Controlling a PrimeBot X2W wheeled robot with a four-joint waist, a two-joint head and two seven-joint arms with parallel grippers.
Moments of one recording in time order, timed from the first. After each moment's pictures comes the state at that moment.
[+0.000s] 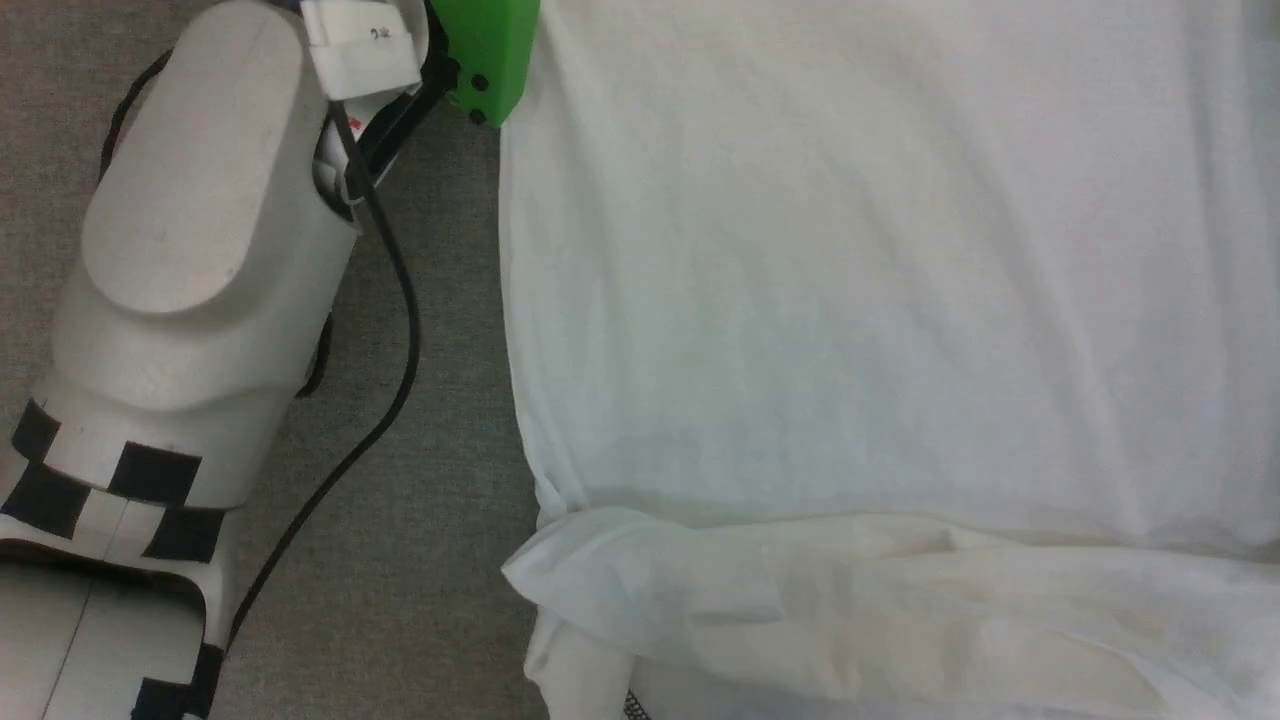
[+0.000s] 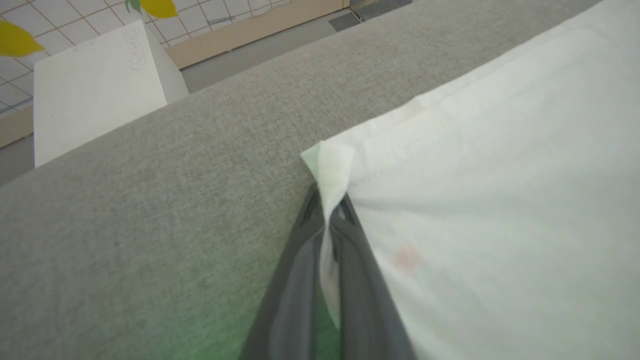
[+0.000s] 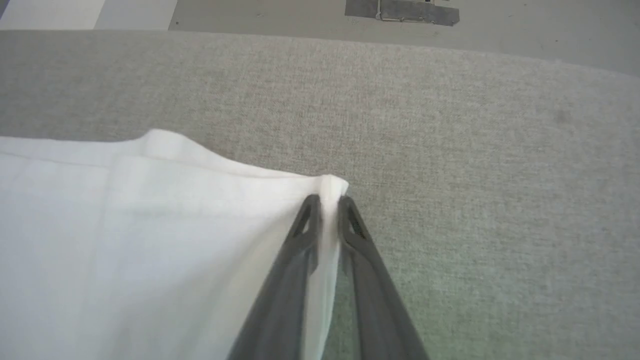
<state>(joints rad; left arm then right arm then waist) -1.14 0.29 -0.50 0.36 -0.45 -0.11 0.40 -1.02 -0.29 -0.15 0.14 0.20 0.13 0.94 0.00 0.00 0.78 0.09</state>
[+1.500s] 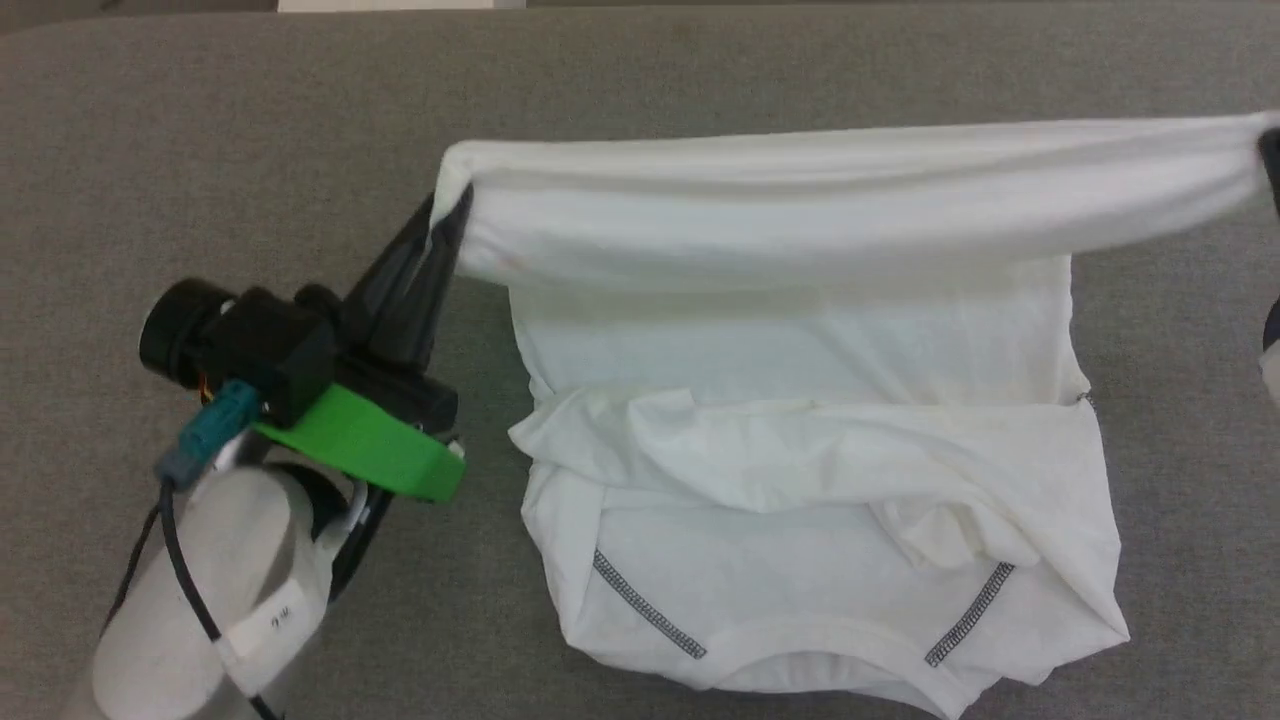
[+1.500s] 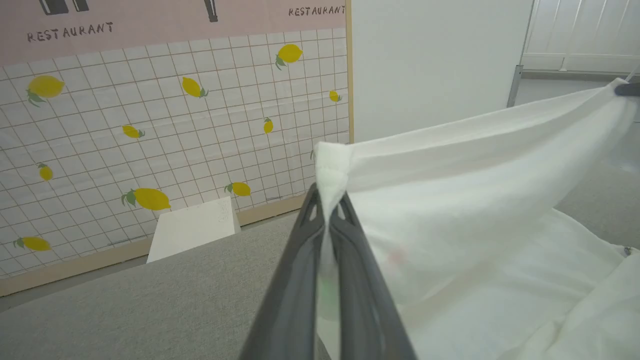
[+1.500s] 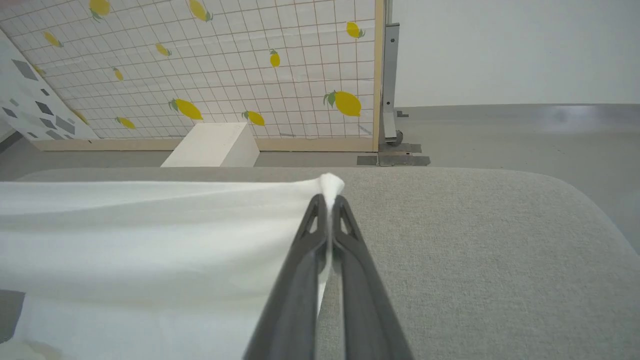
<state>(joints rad) -0.46 0.46 -0.44 -0.08 -0.44 -0.01 -0.15 -0.41 -0.32 -0.21 -0.16 0.46 0.13 0.52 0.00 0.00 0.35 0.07</state>
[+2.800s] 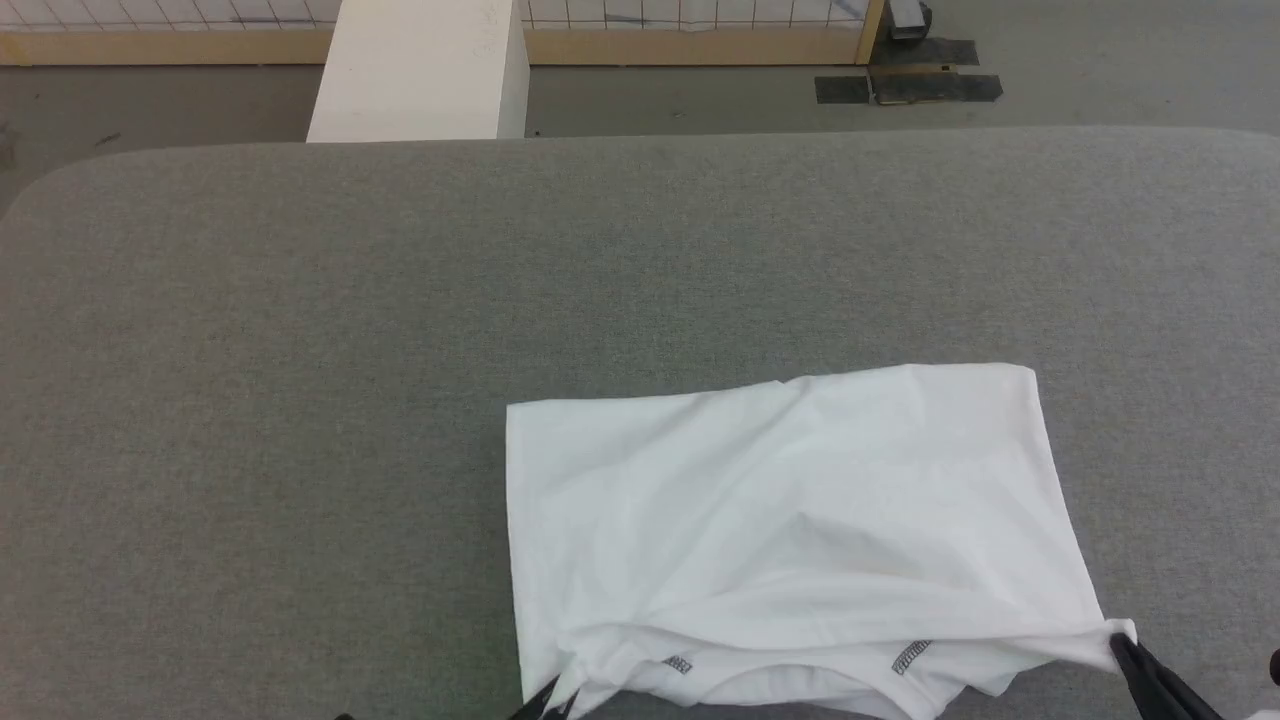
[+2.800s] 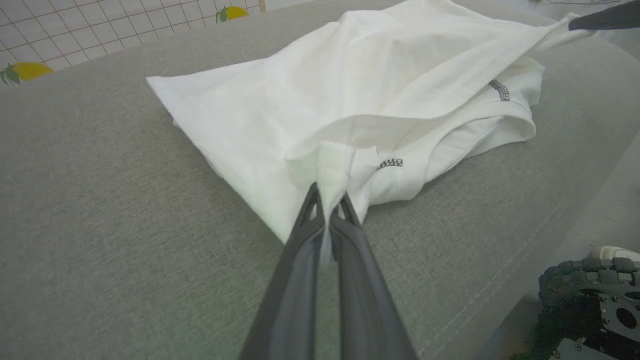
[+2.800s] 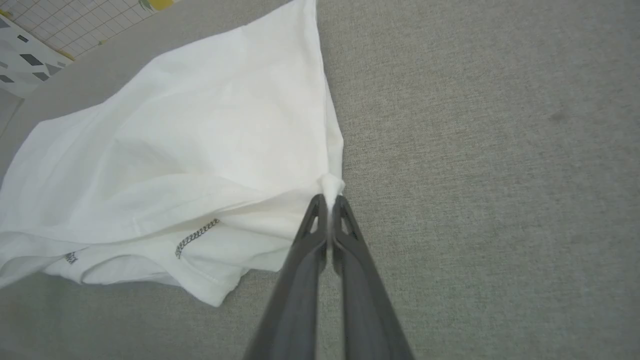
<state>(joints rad) 0.15 0.47 -0.63 -0.06 -0.23 0.00 -0.26 0.36 -0.19 -0.16 -0.23 0.55 0.13 0.36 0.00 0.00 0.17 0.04</state>
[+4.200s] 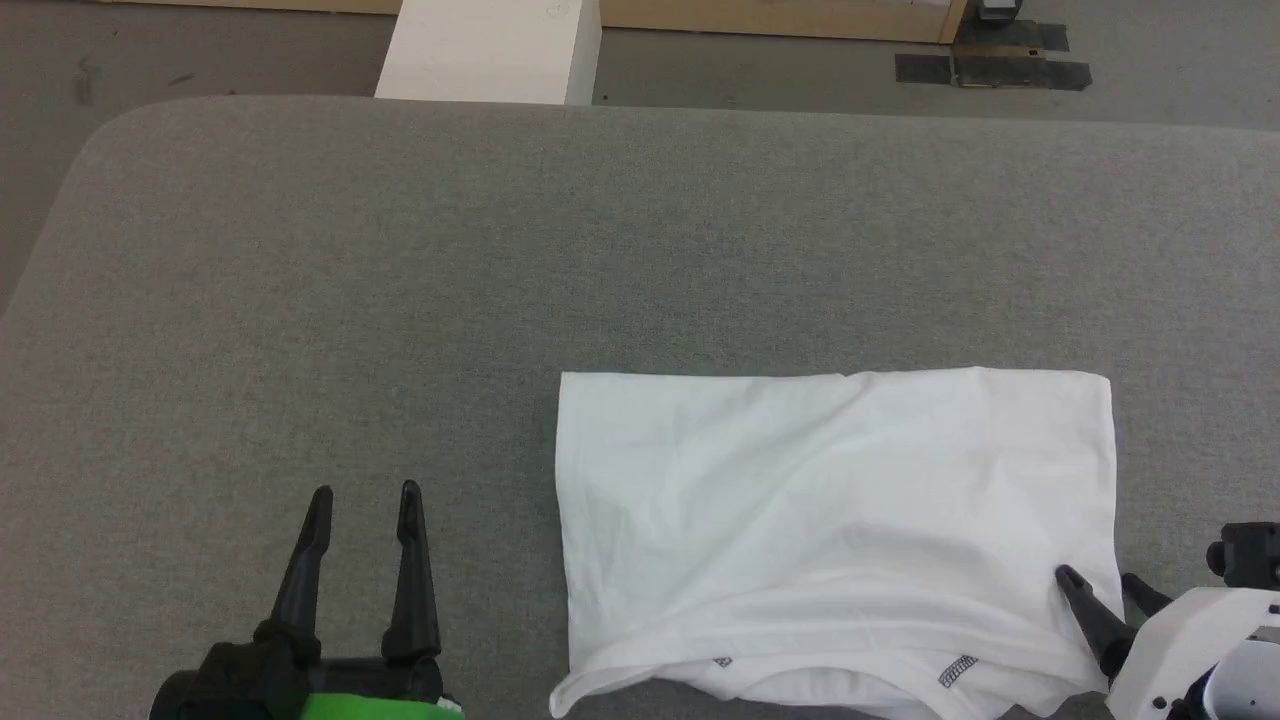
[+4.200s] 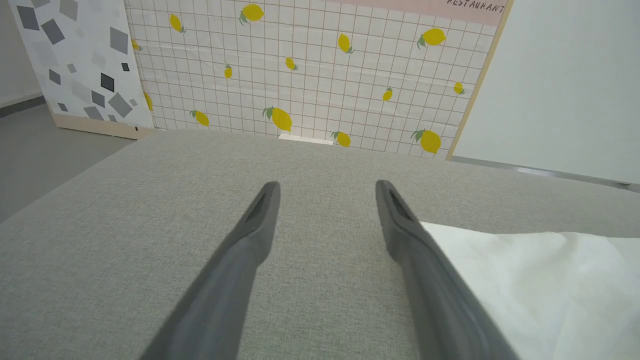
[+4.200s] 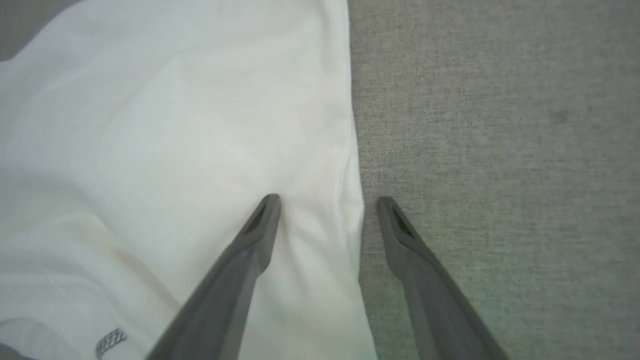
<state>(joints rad) 0.20 0.06 -0.08 -0.23 -0.19 0.02 -0.26 0.08 -0.21 -0.15 0.06 0.45 0.13 0.50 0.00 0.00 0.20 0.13</state>
